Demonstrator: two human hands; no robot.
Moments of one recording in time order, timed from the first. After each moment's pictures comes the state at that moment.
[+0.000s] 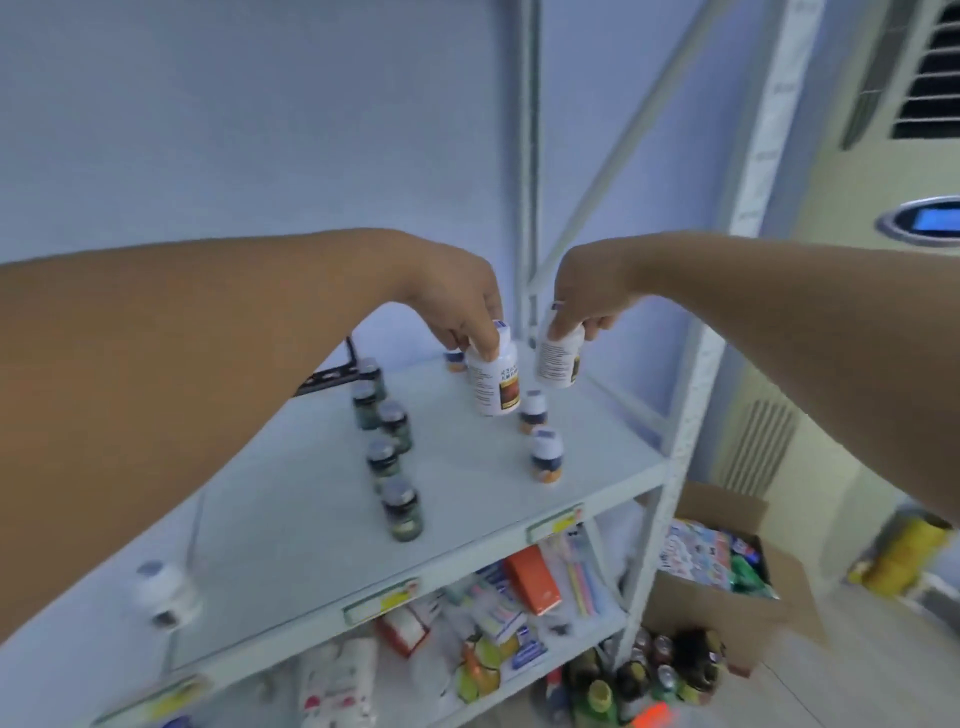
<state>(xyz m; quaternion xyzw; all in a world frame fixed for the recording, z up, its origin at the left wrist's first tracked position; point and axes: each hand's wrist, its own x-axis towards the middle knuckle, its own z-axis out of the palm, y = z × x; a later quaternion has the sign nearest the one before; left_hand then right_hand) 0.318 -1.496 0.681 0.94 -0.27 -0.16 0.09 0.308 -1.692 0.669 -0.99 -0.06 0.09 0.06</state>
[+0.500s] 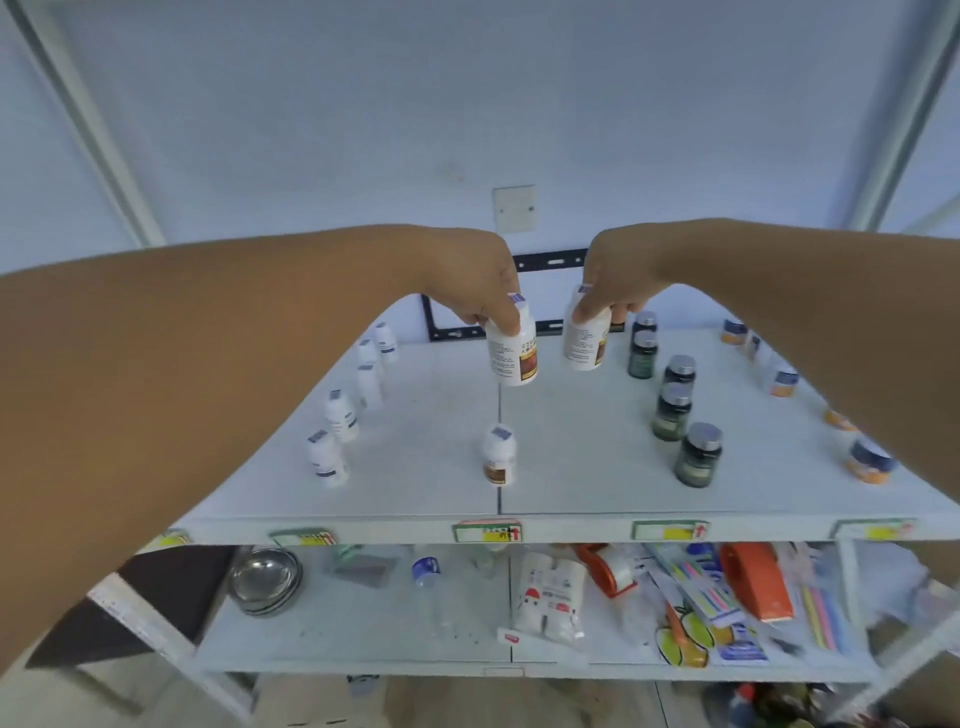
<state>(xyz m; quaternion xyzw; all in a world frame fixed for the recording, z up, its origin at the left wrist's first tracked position) 0.197 -1.158 0.672 0.99 -0.07 -0.07 0.10 0.271 -1.353 0.658 -0.96 -0.25 0.09 0.04</state>
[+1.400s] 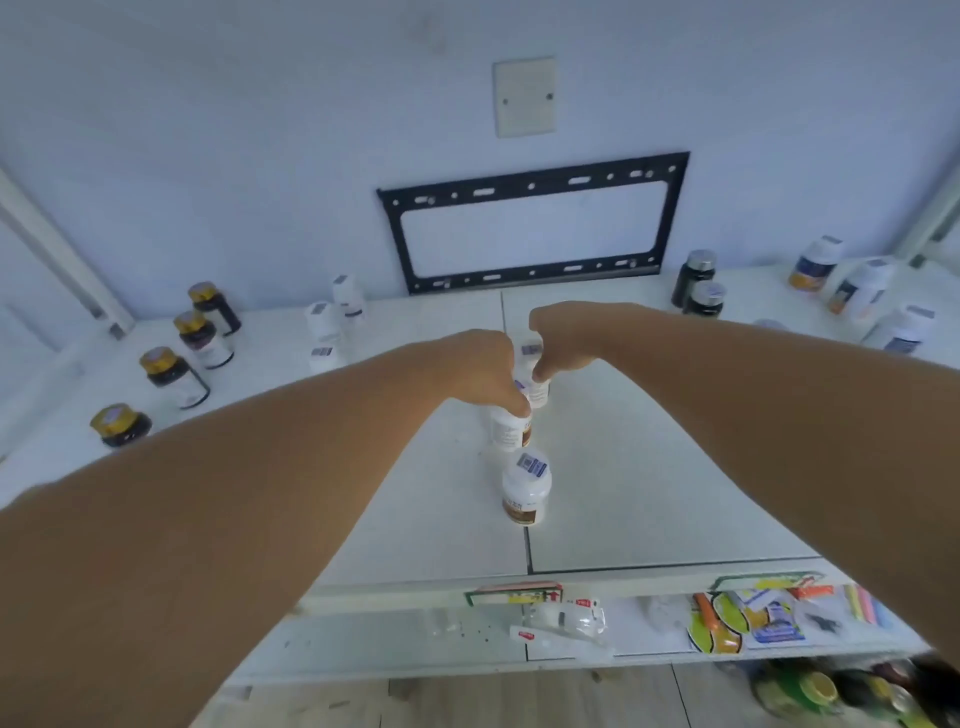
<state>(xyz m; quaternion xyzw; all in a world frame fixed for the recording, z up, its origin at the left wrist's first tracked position) 0.351 -1.087 0.460 0.98 -0.06 -0.17 0.08 0.408 -1.226 0.474 -0.95 -0.26 0.16 -0.01</state>
